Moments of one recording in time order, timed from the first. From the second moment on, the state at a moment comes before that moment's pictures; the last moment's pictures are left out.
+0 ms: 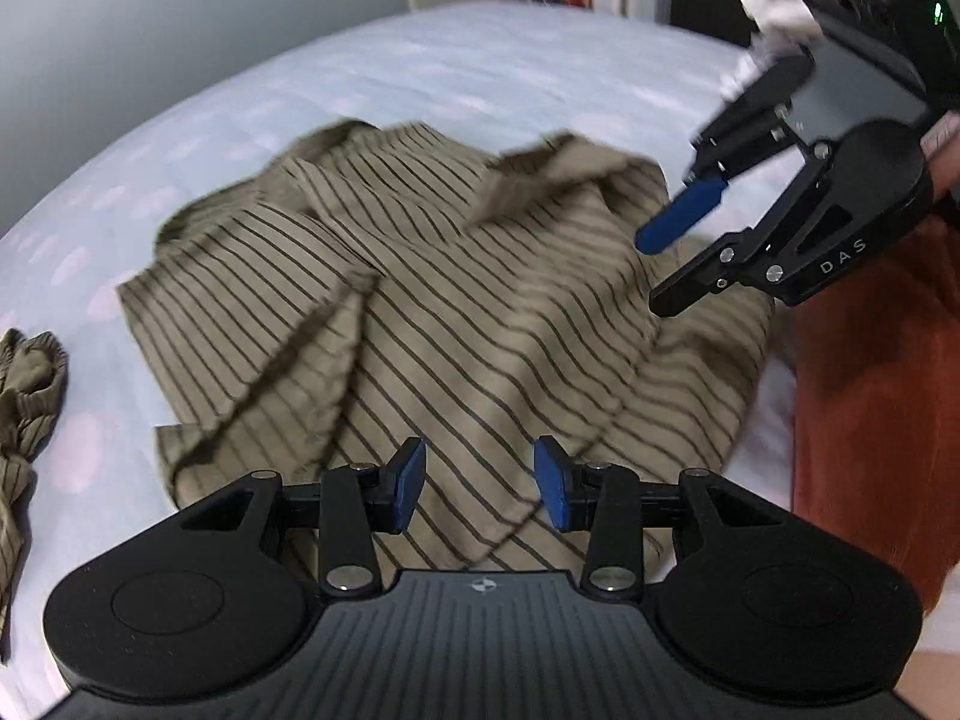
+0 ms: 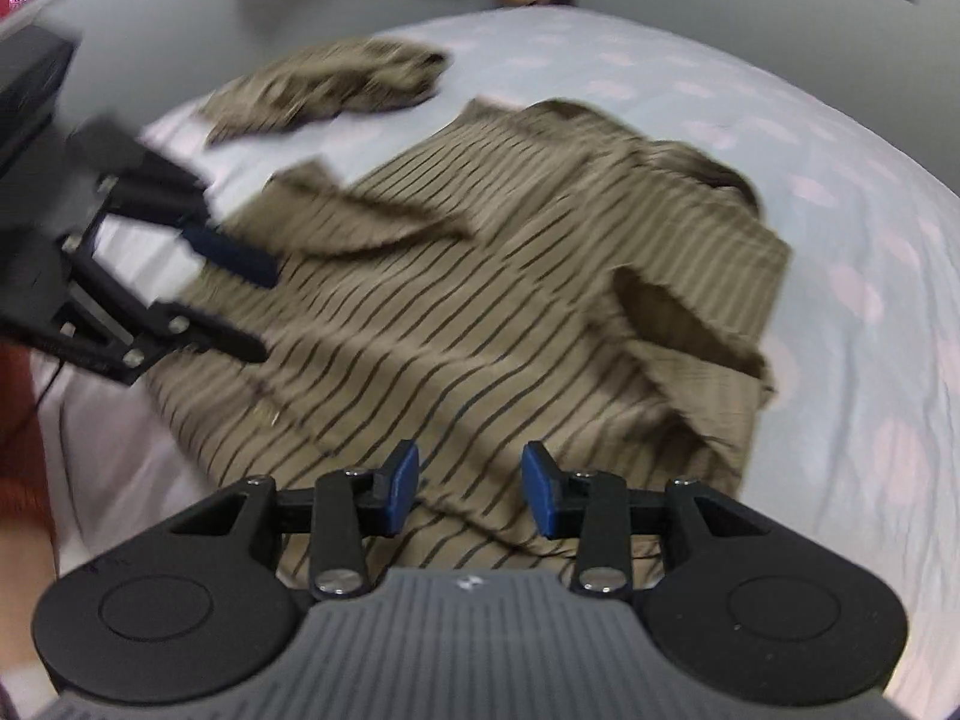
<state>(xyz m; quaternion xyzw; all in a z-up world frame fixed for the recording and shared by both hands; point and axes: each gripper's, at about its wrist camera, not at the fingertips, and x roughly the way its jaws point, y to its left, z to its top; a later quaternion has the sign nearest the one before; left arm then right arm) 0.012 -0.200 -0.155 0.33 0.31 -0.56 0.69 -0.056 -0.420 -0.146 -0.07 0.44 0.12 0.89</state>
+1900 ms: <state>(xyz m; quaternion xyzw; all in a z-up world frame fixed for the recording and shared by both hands) 0.286 -0.267 -0.166 0.22 0.39 -0.41 0.79 0.131 -0.602 -0.160 0.09 0.44 0.02 0.89</state>
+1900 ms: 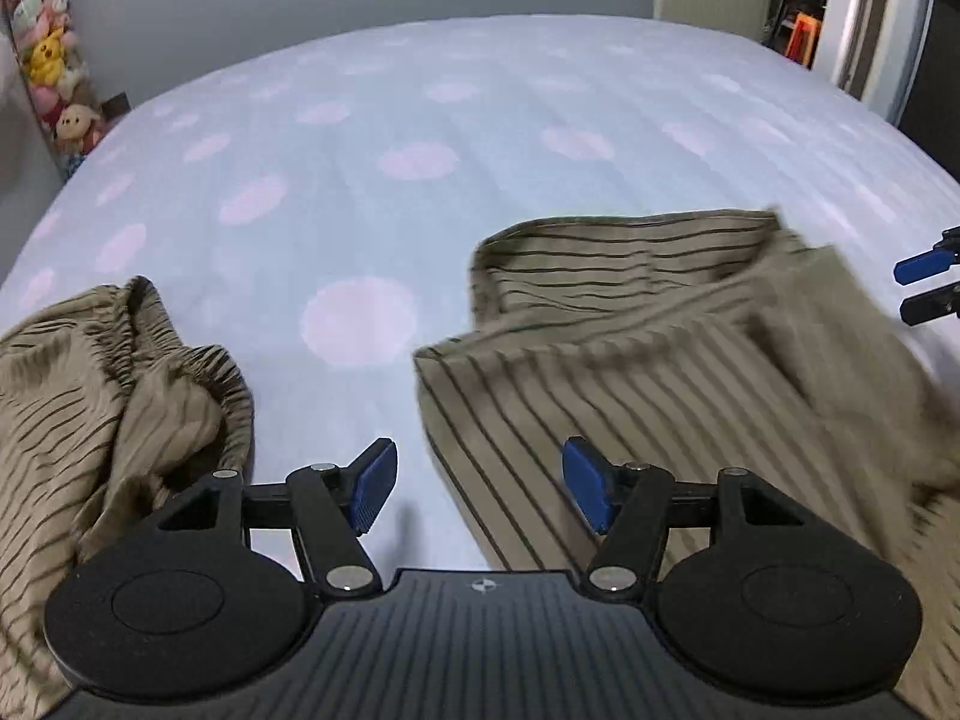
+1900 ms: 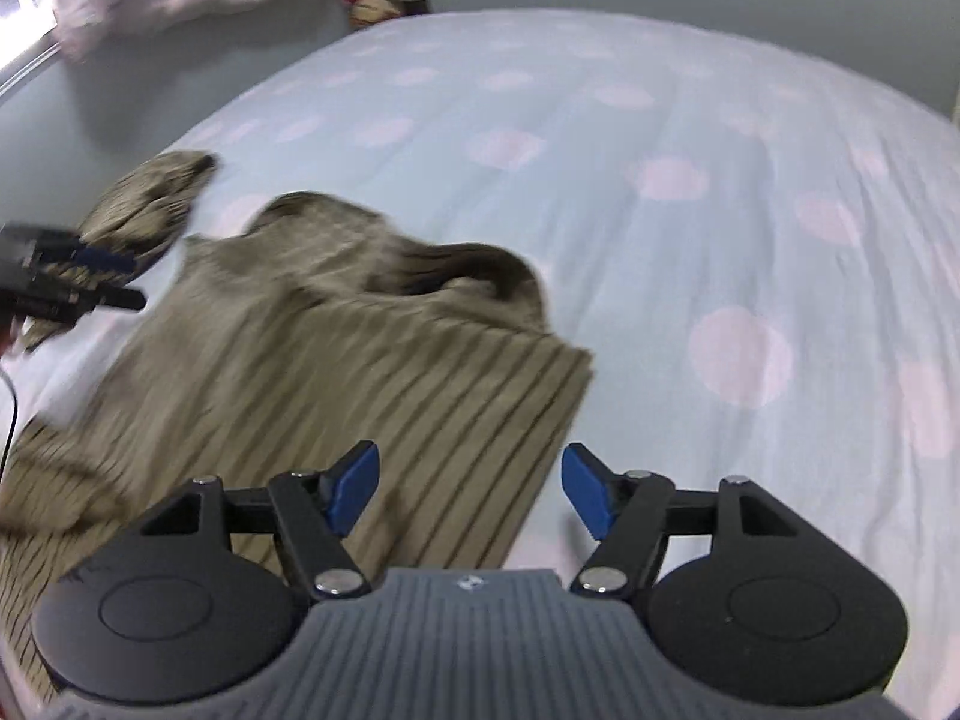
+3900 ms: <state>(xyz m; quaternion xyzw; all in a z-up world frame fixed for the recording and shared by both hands) 0.062 -0.131 -0.122 0.34 0.39 -0.52 0.68 -0.075 -0.470 -0.132 -0.09 0.46 0.19 0.87</state>
